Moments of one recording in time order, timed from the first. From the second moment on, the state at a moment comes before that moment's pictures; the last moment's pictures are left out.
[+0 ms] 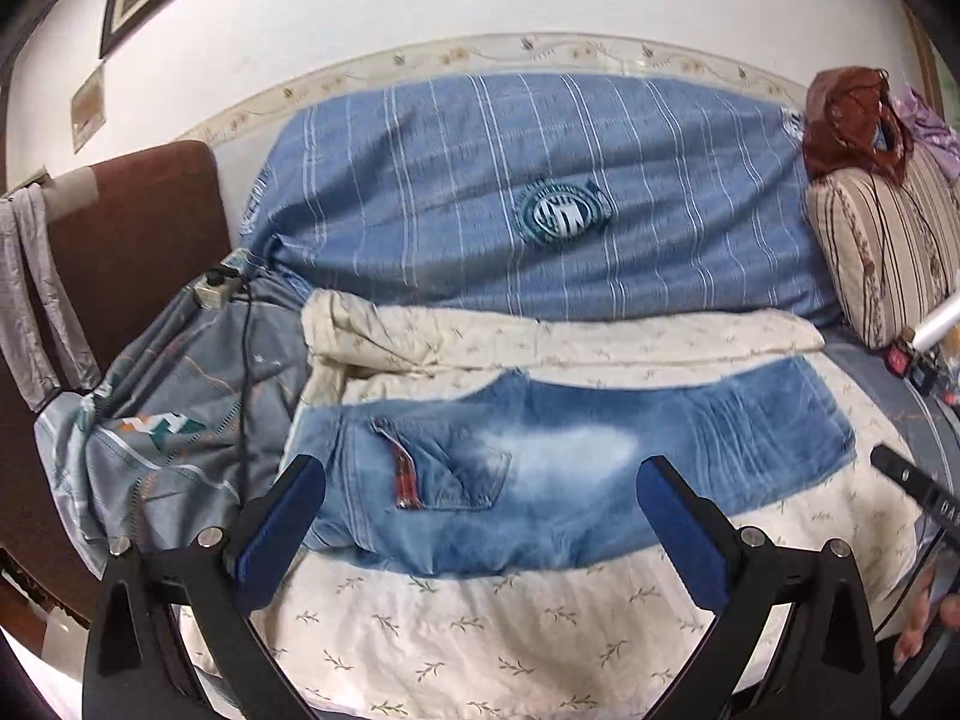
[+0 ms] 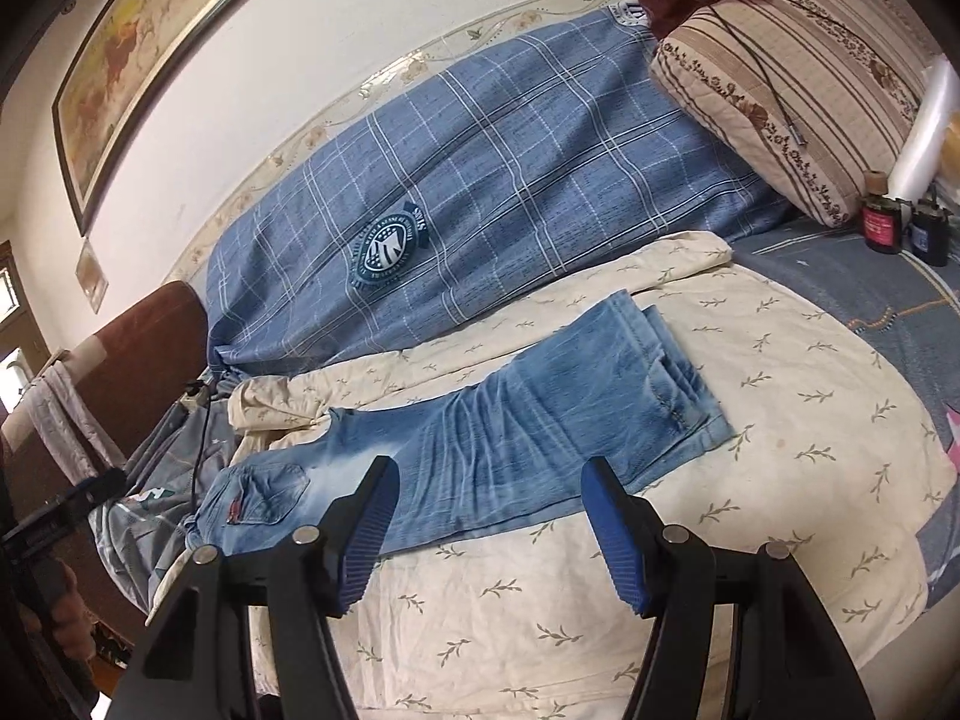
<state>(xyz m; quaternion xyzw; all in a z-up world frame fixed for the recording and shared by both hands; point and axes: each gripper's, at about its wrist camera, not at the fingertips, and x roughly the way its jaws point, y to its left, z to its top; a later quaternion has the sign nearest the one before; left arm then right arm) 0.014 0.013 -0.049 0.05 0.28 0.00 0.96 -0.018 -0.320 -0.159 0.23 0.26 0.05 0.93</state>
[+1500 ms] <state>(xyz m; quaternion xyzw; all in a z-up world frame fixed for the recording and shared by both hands) 0.029 0.021 -0.057 0.01 0.31 0.02 0.95 0.008 -0.310 -0.163 0.20 0.26 0.04 0.94</state>
